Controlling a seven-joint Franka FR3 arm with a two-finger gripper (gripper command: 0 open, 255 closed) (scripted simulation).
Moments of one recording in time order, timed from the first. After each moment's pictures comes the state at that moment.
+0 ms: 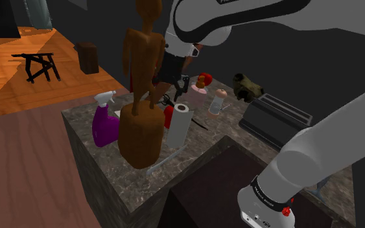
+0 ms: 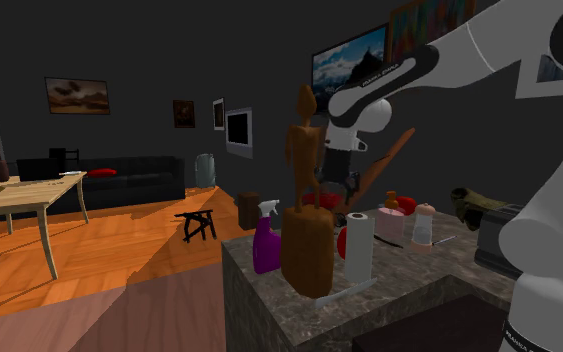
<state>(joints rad) -0.04 -0.24 0.38 -2.26 0.27 2.05 0.89</state>
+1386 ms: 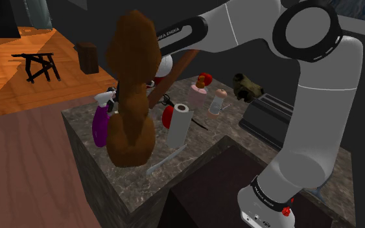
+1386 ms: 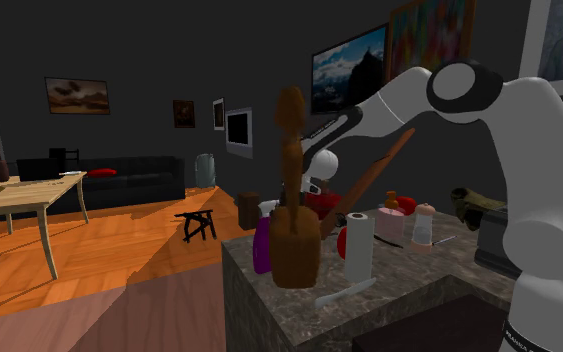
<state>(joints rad) 0.04 0.40 0.42 -1.90 0.22 2.32 1.35</state>
